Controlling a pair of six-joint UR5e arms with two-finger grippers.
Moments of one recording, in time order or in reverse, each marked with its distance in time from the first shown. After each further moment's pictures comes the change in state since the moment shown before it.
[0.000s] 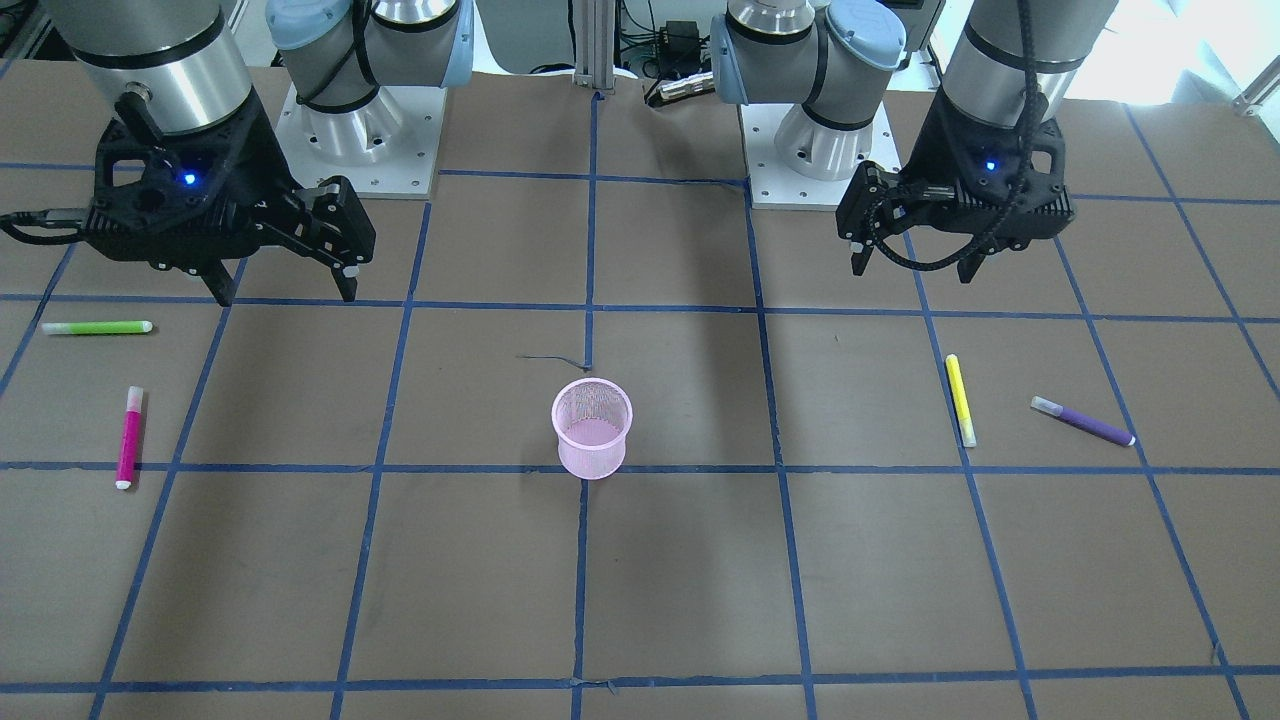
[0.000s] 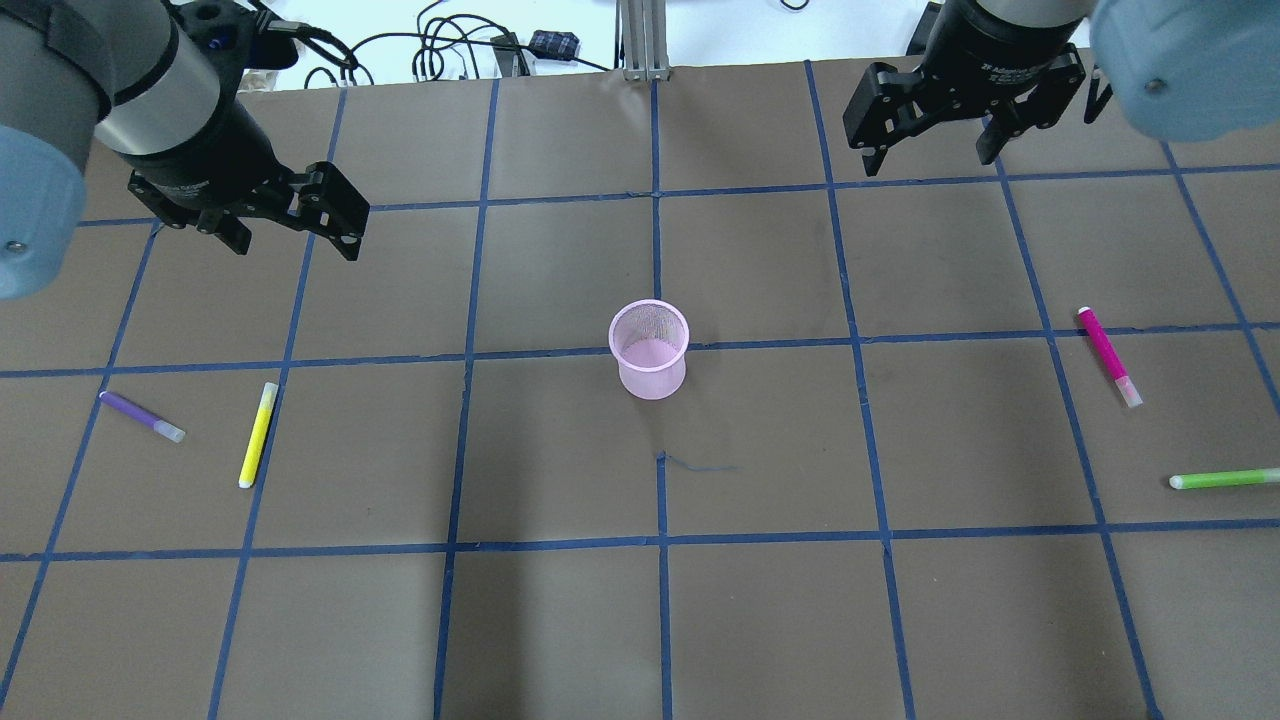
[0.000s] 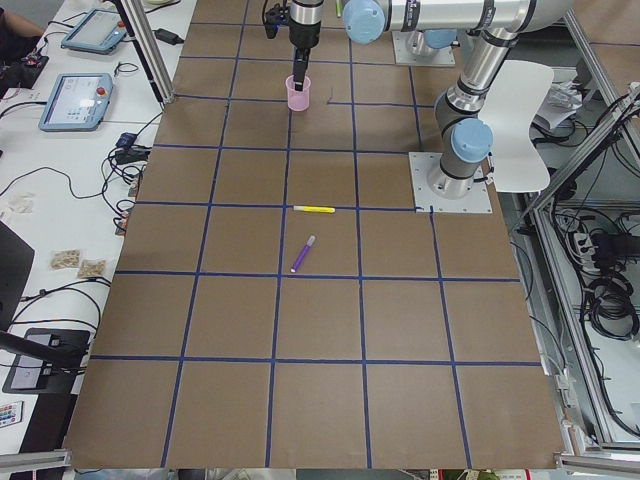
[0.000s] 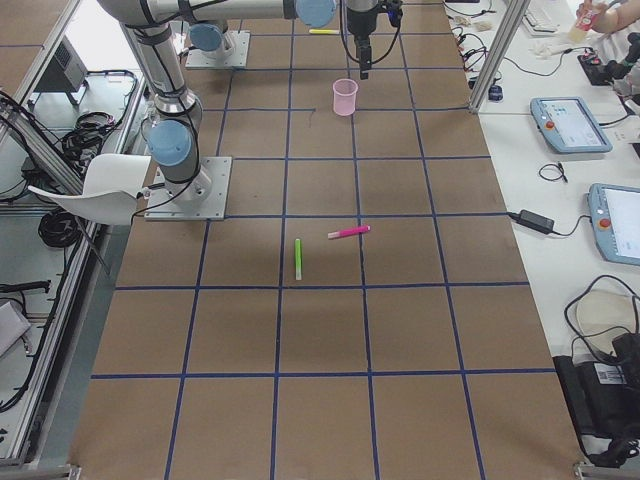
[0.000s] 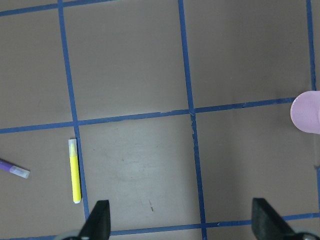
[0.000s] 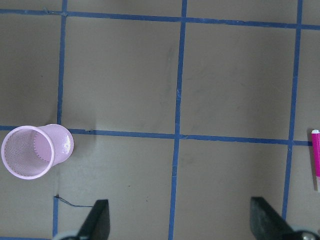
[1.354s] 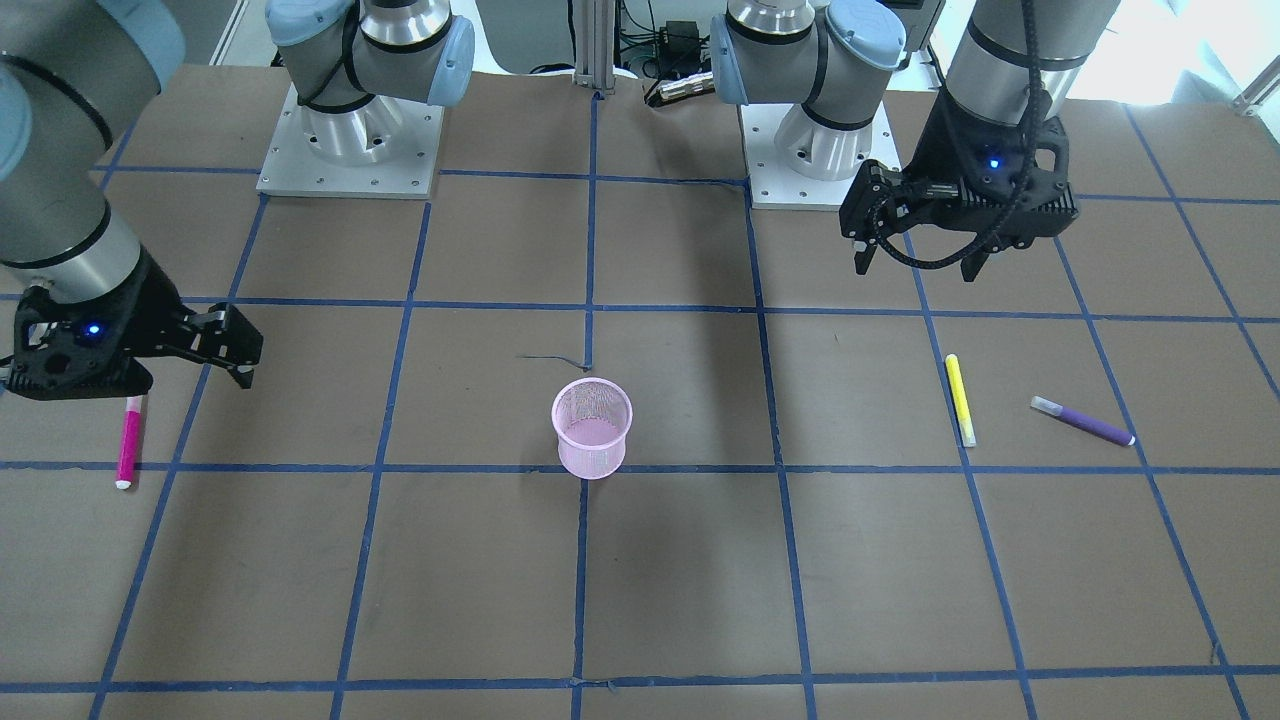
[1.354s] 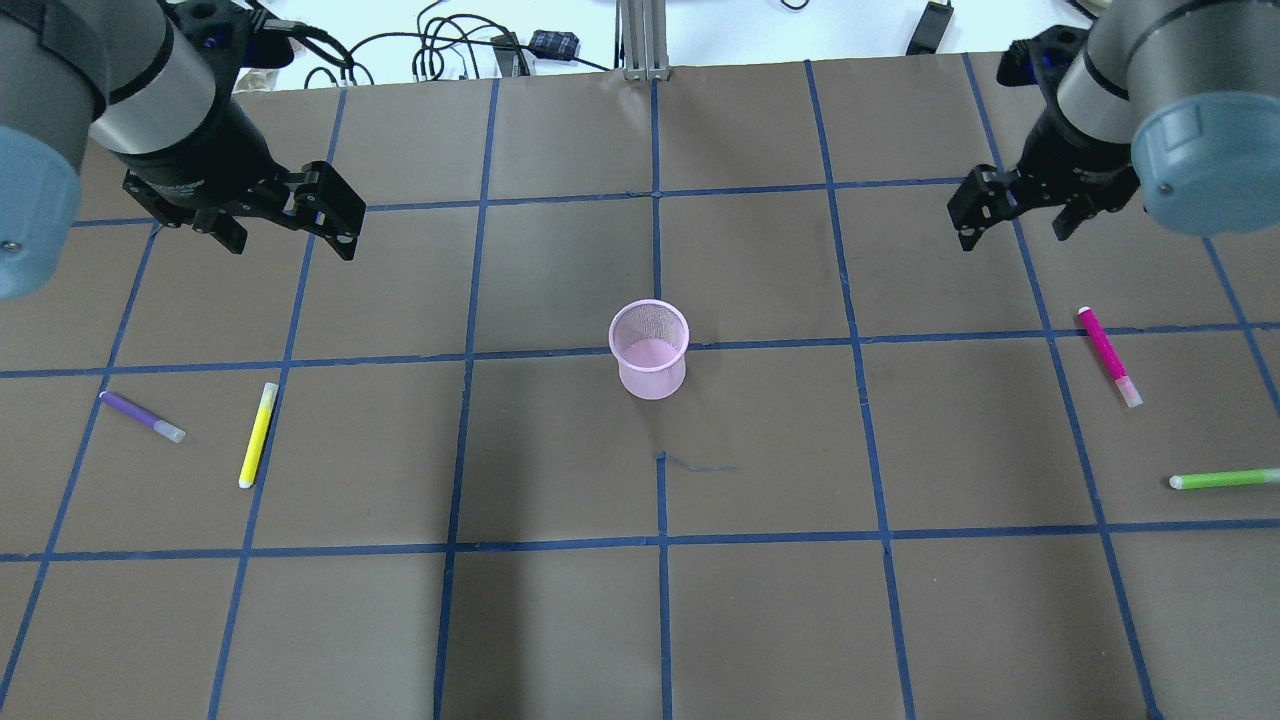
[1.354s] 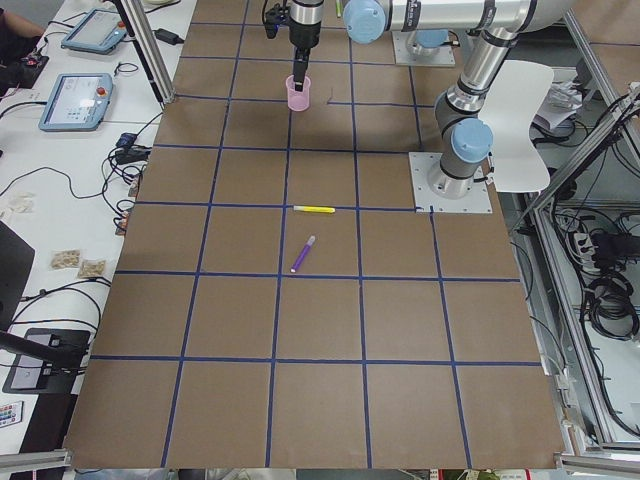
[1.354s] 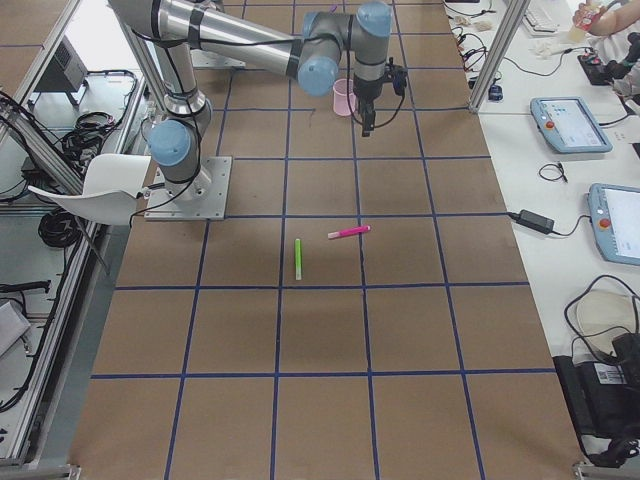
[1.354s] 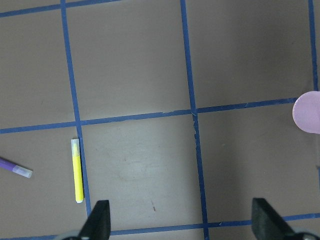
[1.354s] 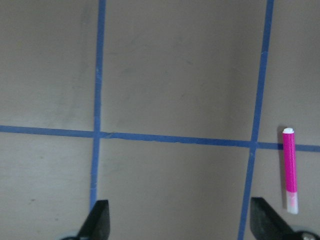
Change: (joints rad) left arm 0.005 0.001 -0.001 -0.001 0.004 0.005; right arm -0.286 0.075 0.298 -0.305 -0.005 -0.330
